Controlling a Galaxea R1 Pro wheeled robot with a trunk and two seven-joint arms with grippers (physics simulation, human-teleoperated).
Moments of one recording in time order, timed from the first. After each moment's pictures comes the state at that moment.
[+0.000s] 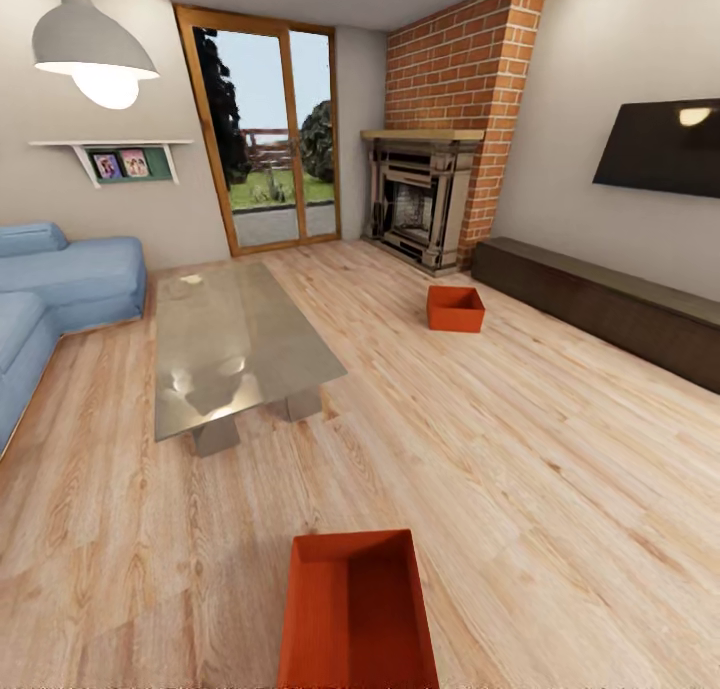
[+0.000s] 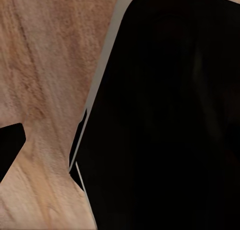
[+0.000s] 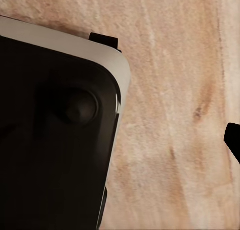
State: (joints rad) left arm 0.00 0.03 -0.01 -0.10 0.37 -0.09 0.01; right arm -0.15 -0.05 0.39 0.03 -0.18 -0.18 -0.03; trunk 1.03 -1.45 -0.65
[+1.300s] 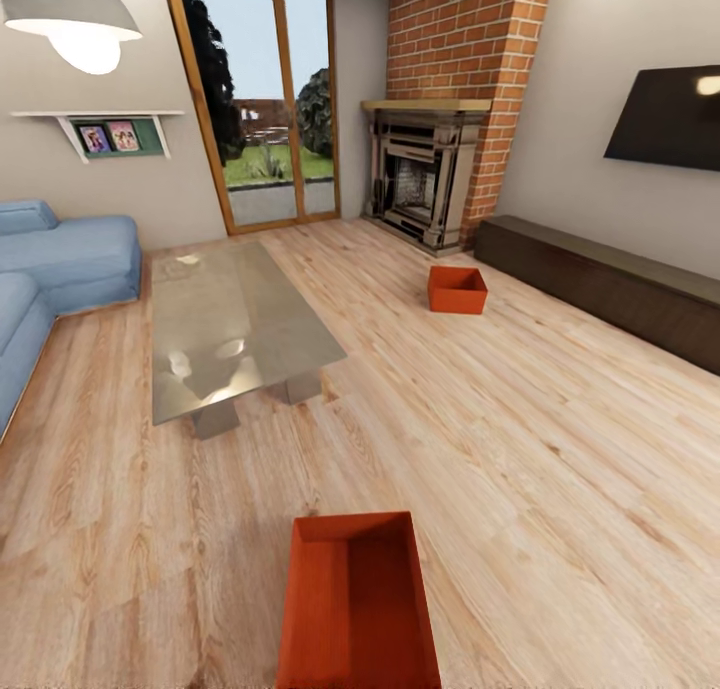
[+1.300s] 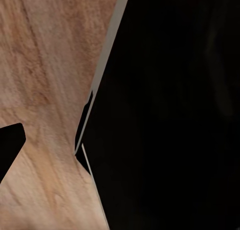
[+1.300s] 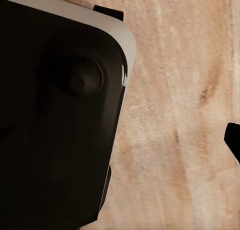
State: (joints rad) left arm 0.00 0.03 -0.01 -0.11 0.37 -0.09 0.01; right arm -0.15 -0.05 0.39 0.03 -0.18 -0.18 -0.02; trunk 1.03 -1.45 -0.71
